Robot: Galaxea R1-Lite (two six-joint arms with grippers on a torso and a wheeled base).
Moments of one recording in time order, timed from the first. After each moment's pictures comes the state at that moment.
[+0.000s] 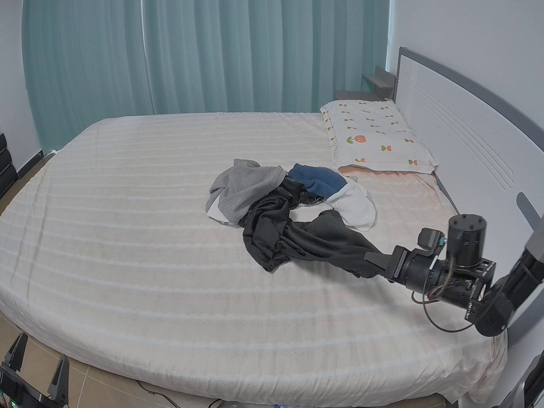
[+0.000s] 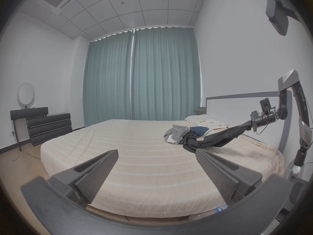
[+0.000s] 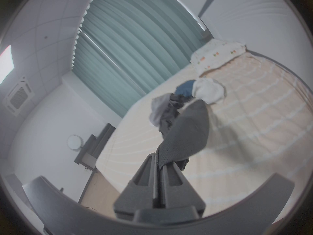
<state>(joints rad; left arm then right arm) 0.00 0.02 -0.02 0.00 -0.01 0.00 0.43 1.90 -0.46 -1.13 0.15 0.67</state>
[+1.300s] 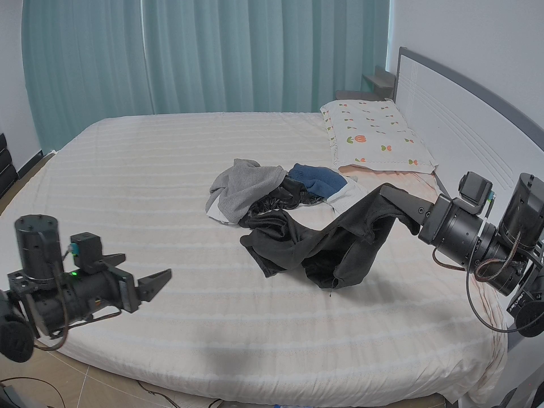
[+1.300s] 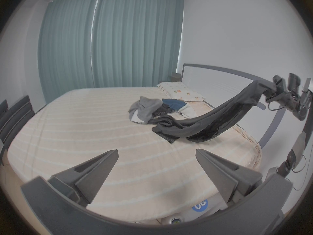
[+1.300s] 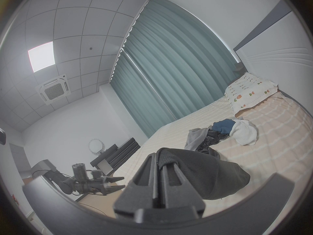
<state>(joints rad) -0.31 1.38 -0.37 -0.61 -0.03 -0.06 0.55 1.56 -0.49 -1.17 0.12 0.58</state>
